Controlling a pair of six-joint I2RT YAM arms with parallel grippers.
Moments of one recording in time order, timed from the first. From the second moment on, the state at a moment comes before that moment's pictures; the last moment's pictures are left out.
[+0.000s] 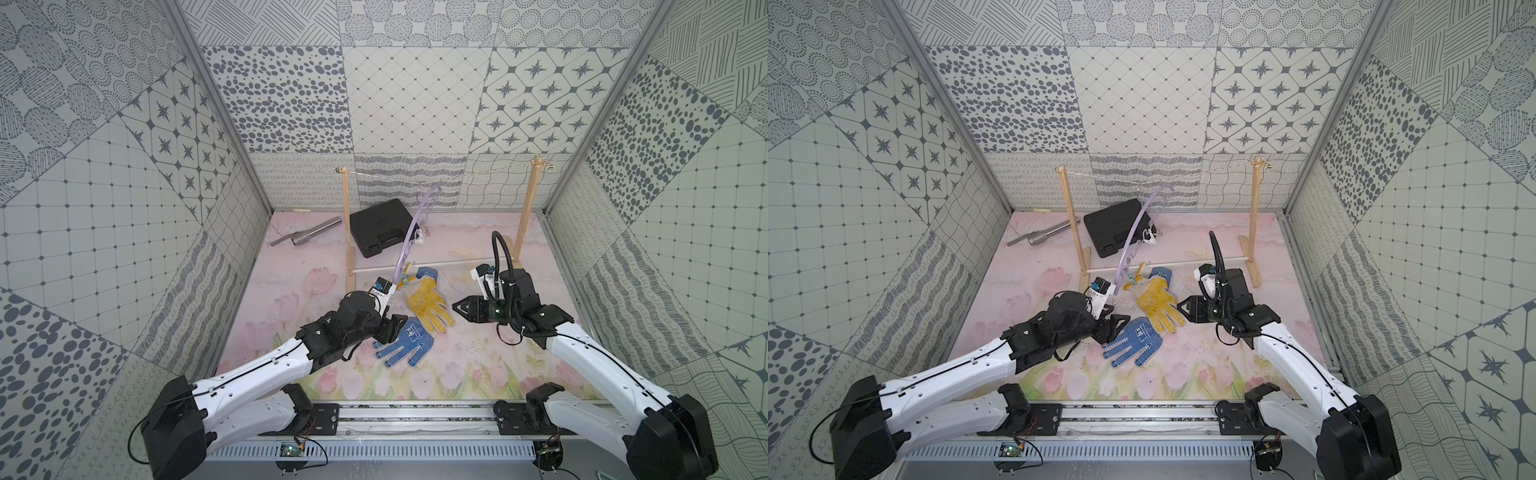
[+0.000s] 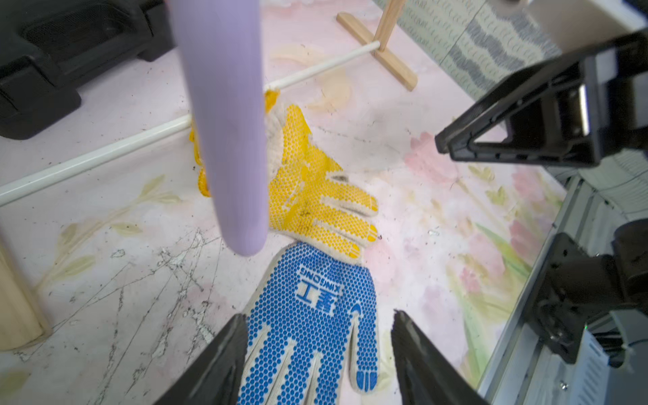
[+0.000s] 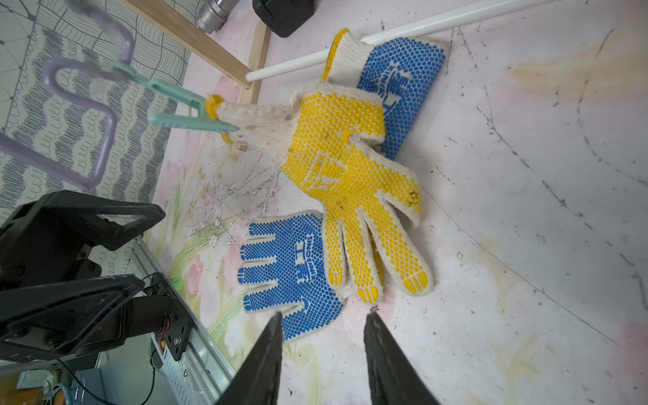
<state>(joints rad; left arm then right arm) -0.88 1.01 0.59 -0.17 0.03 -0.30 0.39 1.04 0.66 -0.39 -0.47 0.41</state>
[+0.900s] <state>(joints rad) -0.87 1.60 0.71 0.05 -0.03 -0.06 0.45 1.07 0.62 -0.39 -0.49 0.41</state>
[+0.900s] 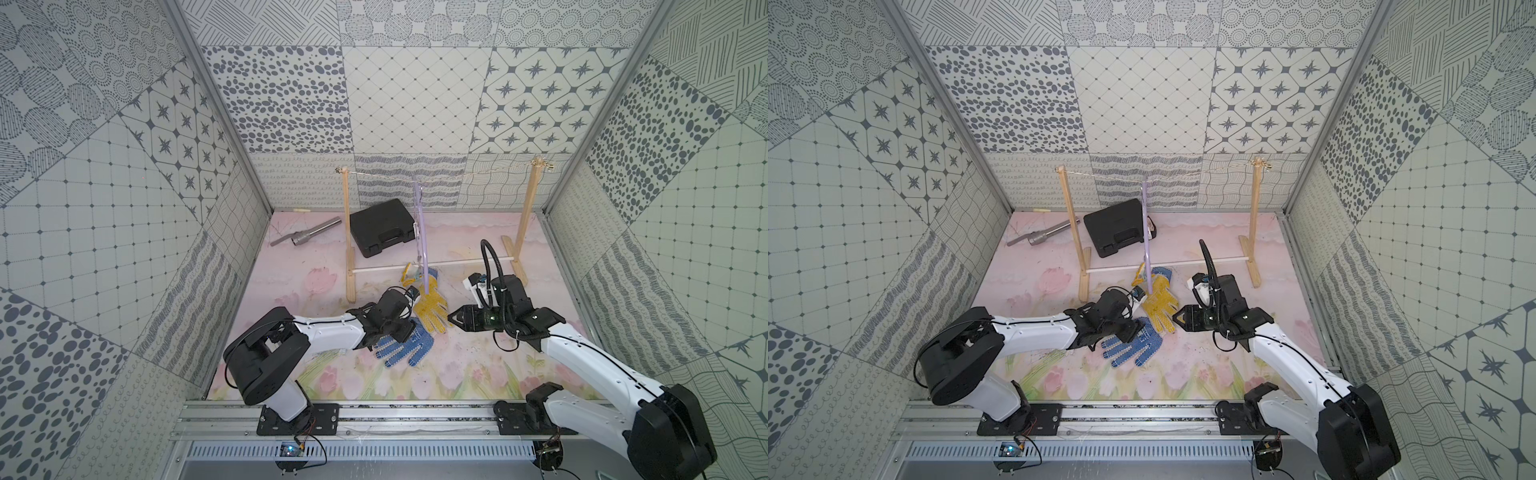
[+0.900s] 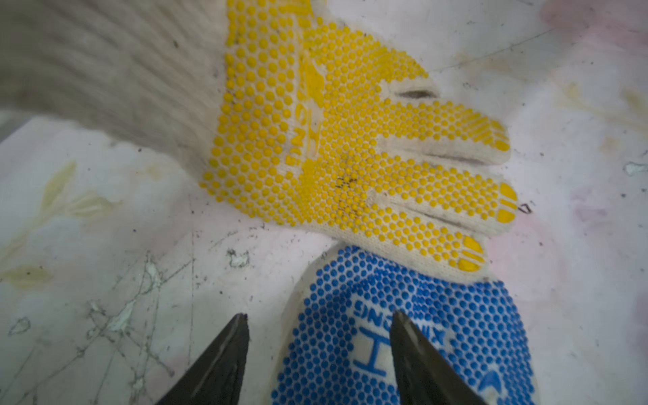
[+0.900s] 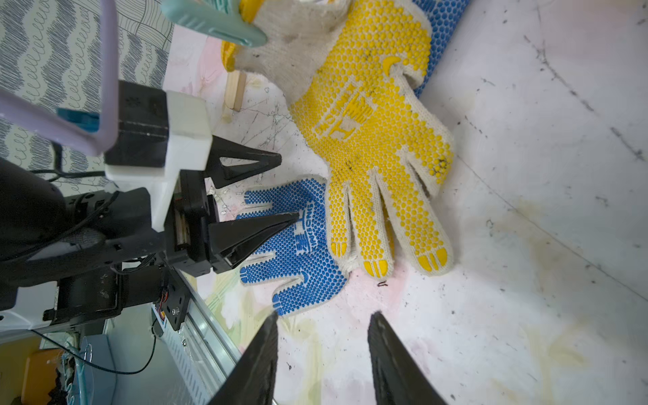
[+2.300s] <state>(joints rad) -0.82 1.06 0.61 -0.19 -0.02 -0.07 0.51 1.09 0.58 -0.24 -0.66 0.44</state>
